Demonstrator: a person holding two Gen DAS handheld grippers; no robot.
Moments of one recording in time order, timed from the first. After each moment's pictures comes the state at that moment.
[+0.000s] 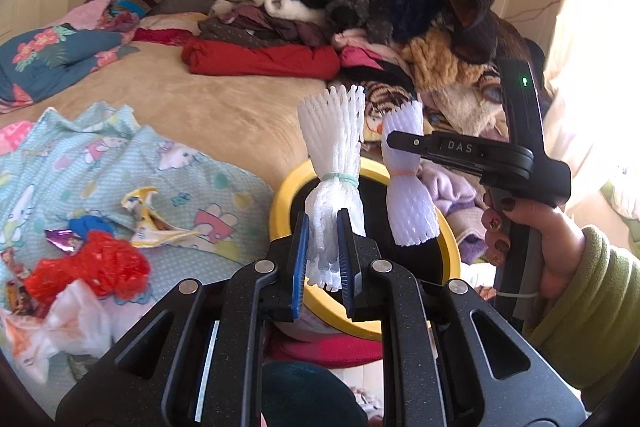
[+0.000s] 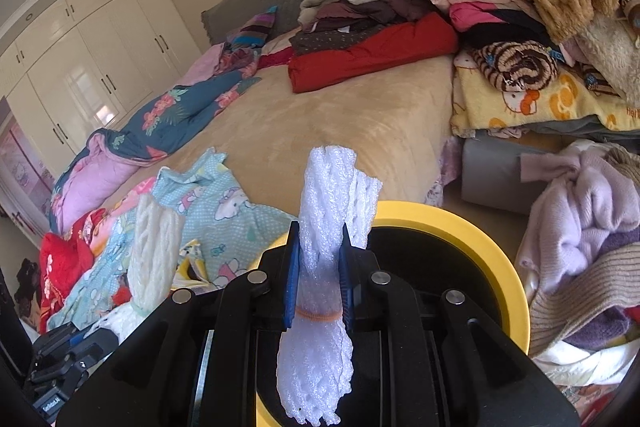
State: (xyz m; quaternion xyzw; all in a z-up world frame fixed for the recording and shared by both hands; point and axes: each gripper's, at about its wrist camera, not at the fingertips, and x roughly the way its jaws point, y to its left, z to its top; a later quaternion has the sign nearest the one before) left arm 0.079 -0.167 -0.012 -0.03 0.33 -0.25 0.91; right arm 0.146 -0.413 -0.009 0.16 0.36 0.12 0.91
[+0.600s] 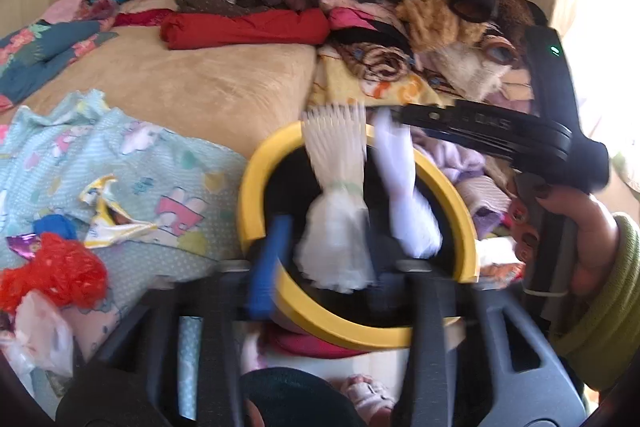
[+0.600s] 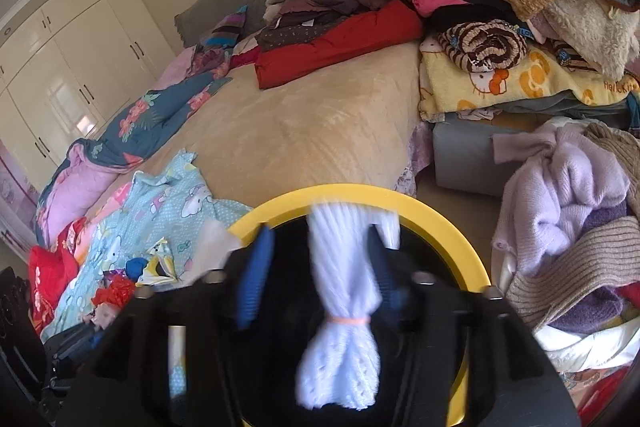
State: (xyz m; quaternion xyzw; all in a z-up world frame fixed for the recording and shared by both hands) left arm 0.103 -0.203 -0.046 0.00 0.37 -0.25 0.90; right arm 0.139 -0.445 -0.033 0.18 0.37 0.08 0.91
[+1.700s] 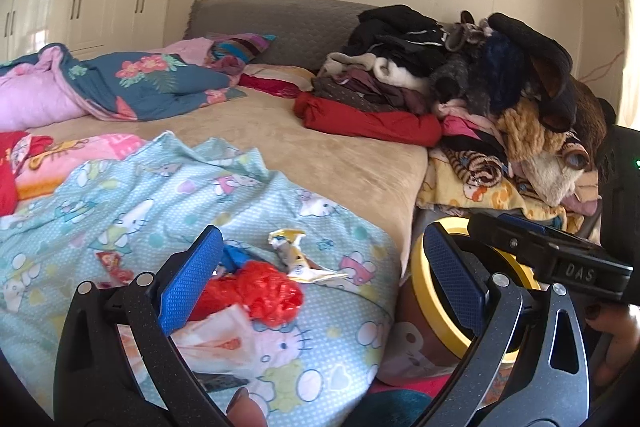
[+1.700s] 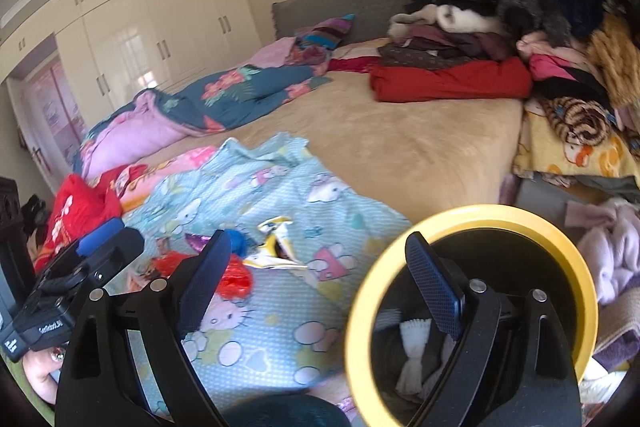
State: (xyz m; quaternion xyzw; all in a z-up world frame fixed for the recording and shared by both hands) left arm 0.063 -0.057 0.004 -0.06 0.23 -0.07 0.97; right arm 0.101 -0.278 0.013 0.07 0.31 0.21 0.93
